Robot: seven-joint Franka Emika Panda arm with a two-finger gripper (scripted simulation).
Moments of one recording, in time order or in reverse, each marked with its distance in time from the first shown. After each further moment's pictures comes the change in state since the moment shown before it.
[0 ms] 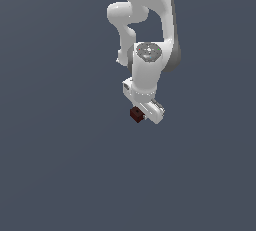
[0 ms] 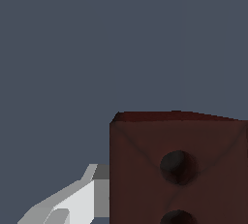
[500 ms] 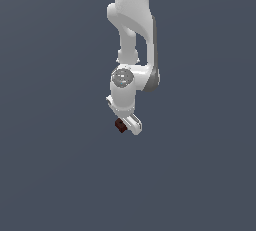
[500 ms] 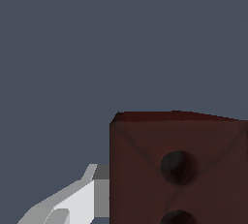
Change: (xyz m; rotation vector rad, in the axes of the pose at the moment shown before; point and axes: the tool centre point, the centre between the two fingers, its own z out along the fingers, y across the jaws) arm 0.061 0.039 0.082 0.000 -0.001 0.000
